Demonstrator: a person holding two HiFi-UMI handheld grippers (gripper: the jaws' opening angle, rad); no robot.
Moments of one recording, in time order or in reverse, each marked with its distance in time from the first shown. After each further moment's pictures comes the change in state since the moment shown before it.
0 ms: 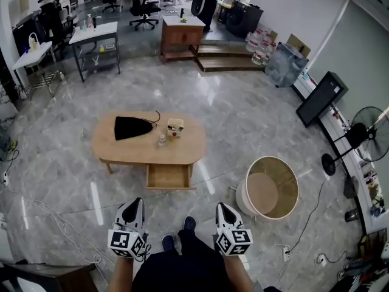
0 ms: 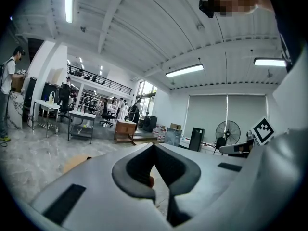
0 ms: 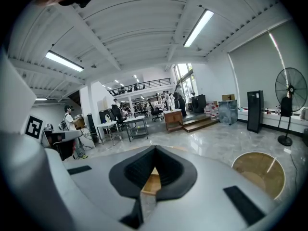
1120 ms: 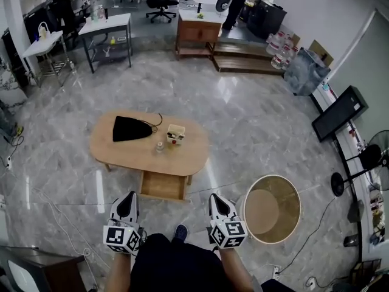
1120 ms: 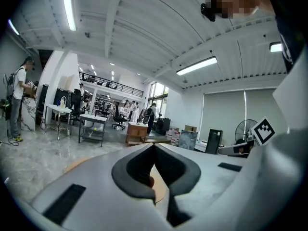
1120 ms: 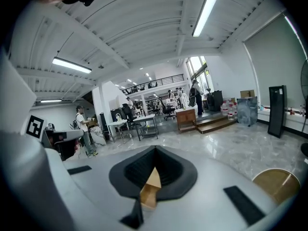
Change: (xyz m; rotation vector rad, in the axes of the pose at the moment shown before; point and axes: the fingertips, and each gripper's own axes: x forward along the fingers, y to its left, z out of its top) left arm 0.154 -0.008 0.015 -0.005 -0.030 0.179; right arm 0.158 -0.096 0.065 -0.044 0.033 0.184
